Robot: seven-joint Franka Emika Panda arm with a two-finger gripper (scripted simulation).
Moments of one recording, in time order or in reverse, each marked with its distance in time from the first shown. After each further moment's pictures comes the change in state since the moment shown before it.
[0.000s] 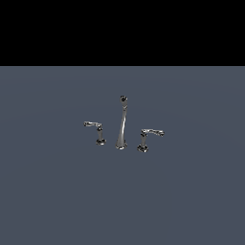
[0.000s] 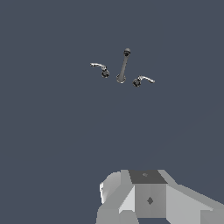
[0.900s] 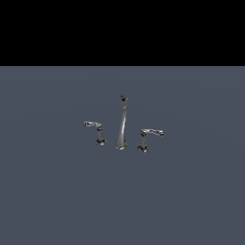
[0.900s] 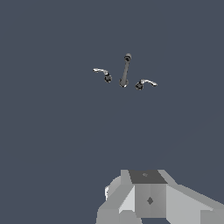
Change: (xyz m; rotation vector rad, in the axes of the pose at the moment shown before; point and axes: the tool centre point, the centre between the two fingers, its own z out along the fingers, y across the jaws) arm 0.008 0.008 -0.003 0.051 0.021 0.024
